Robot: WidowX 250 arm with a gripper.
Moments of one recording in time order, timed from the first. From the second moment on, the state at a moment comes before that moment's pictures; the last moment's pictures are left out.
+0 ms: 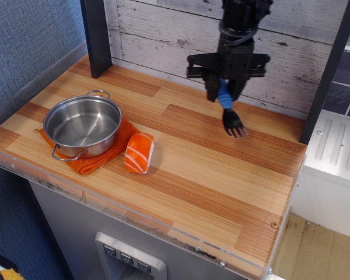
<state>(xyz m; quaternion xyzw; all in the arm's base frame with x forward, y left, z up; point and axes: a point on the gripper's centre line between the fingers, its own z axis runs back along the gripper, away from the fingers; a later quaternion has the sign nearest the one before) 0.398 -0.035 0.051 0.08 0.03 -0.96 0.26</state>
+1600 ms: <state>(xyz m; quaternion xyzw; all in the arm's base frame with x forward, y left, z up) 0.310 -0.117 0.013 0.05 0.05 -1.00 -0.01</state>
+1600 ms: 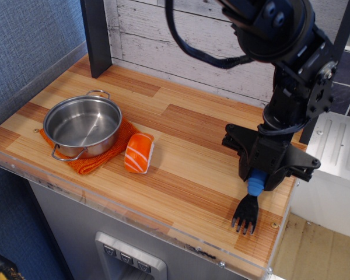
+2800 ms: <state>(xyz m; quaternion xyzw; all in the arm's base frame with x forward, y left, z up) 0.323 -0.112 0.052 0.07 -0.01 -1.00 0.02</state>
